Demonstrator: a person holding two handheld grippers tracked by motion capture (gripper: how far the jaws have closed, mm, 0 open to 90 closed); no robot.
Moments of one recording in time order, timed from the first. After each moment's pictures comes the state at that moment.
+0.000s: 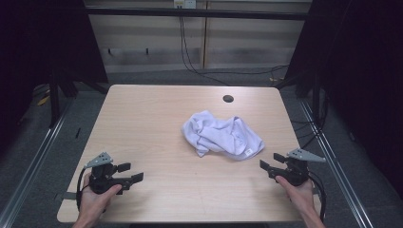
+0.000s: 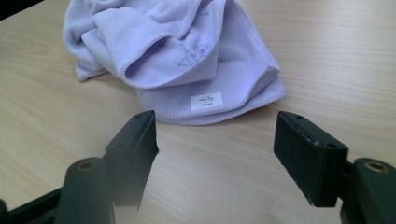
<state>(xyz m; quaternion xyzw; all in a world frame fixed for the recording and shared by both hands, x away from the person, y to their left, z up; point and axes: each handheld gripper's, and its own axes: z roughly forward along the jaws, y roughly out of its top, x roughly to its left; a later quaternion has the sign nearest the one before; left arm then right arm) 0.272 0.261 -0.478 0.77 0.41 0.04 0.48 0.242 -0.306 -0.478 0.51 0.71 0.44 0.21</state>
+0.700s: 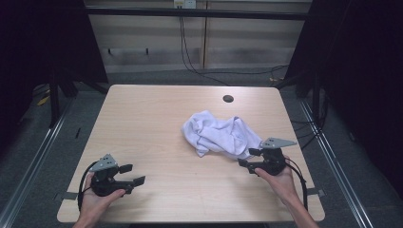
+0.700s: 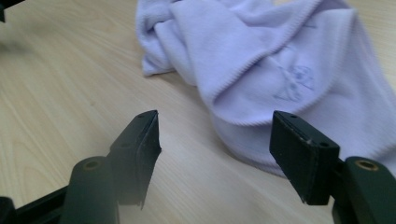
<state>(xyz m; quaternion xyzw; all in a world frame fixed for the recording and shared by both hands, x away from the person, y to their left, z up) 0.266 0.254 -0.476 0.80 0.37 0.07 0.46 0.280 -0.248 -0.460 0.42 0.79 0.43 0.13</state>
